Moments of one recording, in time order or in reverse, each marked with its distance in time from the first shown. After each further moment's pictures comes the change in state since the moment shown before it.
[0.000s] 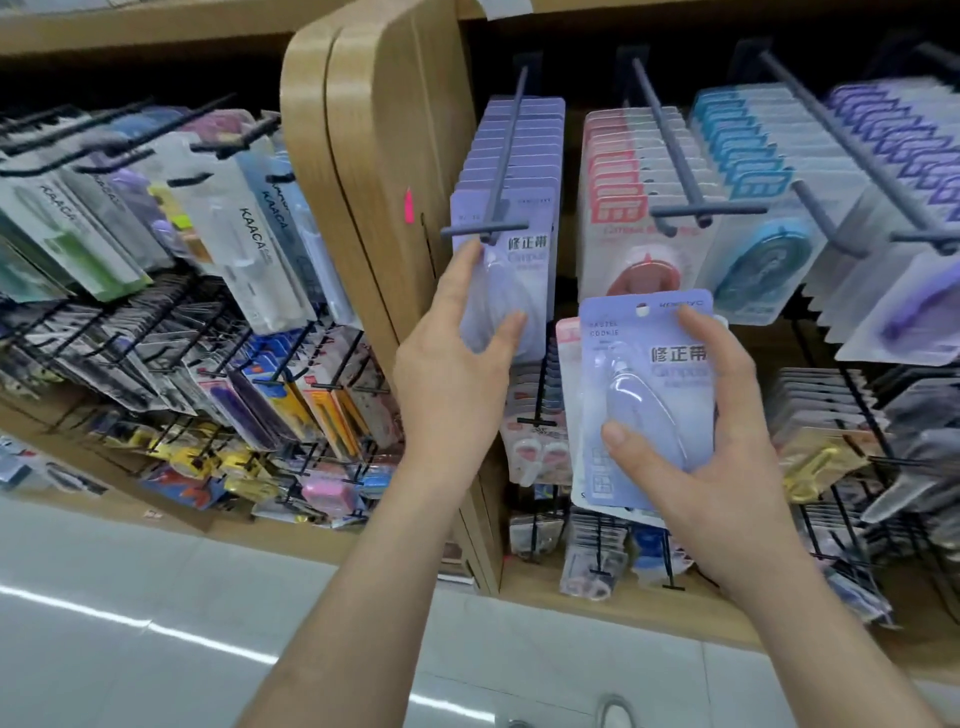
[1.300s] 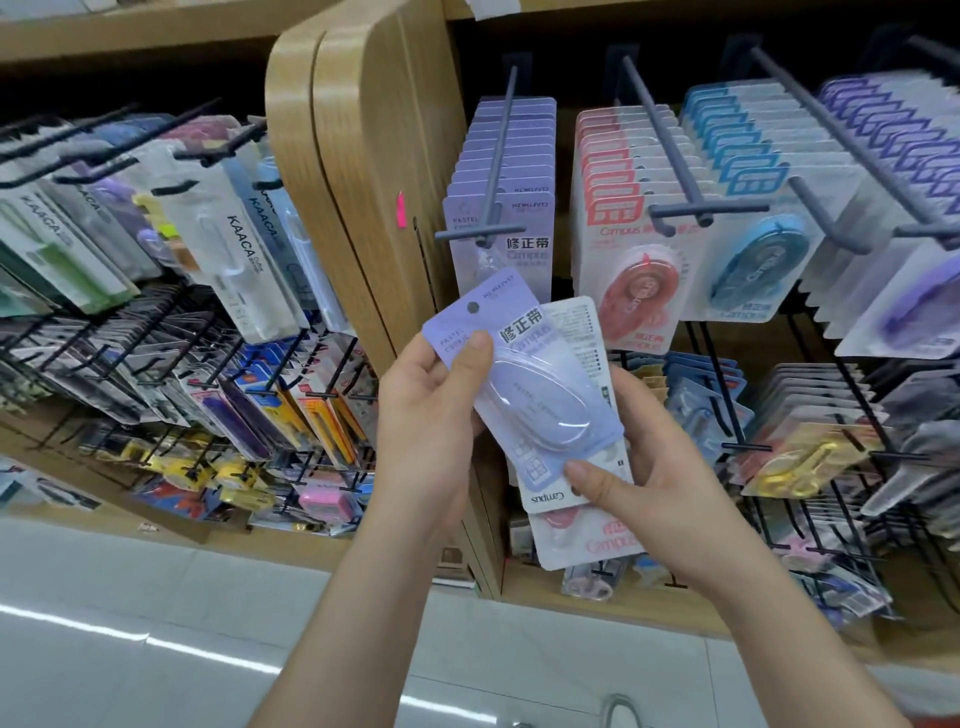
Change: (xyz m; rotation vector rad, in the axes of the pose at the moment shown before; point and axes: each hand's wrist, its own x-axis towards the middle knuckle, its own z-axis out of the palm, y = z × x) left_hand -0.022 0.003 -0.019 -0.745 -0.159 -0.373; right_hand 0.000 0.011 0.018 0.352 -0.330 0.305
